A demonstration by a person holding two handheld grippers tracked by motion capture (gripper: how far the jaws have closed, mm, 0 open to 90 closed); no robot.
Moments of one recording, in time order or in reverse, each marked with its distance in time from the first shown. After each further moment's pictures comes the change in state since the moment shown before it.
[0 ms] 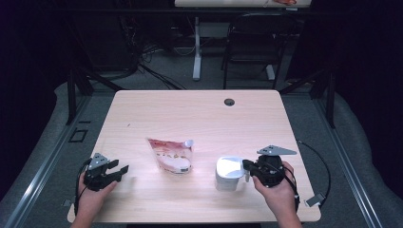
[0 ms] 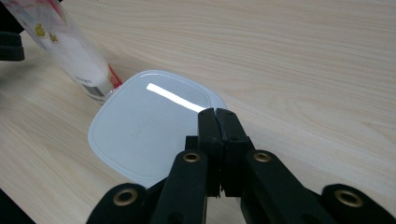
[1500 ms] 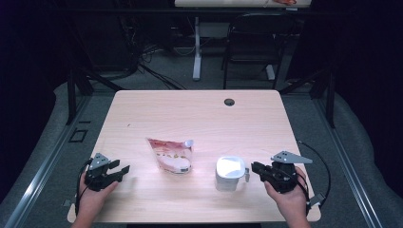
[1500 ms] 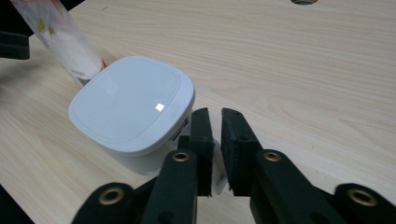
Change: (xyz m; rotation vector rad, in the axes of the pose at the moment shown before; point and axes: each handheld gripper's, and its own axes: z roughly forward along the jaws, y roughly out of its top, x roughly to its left) left arm -0.002 0.001 0.001 0.000 -0.007 0.007; right arm -0.026 -0.021 -0.014 -0.071 0.028 -0.023
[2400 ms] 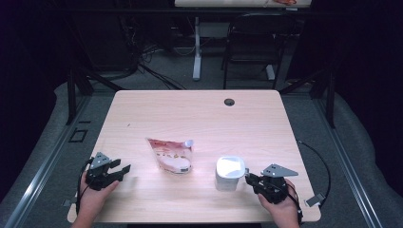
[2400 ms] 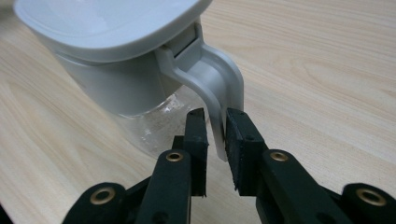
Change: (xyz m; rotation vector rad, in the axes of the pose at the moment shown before) left arm -0.001 0.002 0.002 -0.004 -0.008 0.004; right arm -0.001 -0.049 0.030 0.031 0.026 -0.096
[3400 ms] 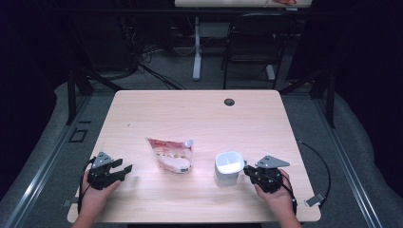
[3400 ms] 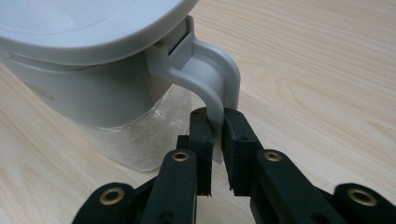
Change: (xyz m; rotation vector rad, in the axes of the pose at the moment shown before) left arm -0.002 0.002 0.004 0.004 -0.015 0.006; right arm -0.012 0.014 0.027 0.010 -0.049 -0.074
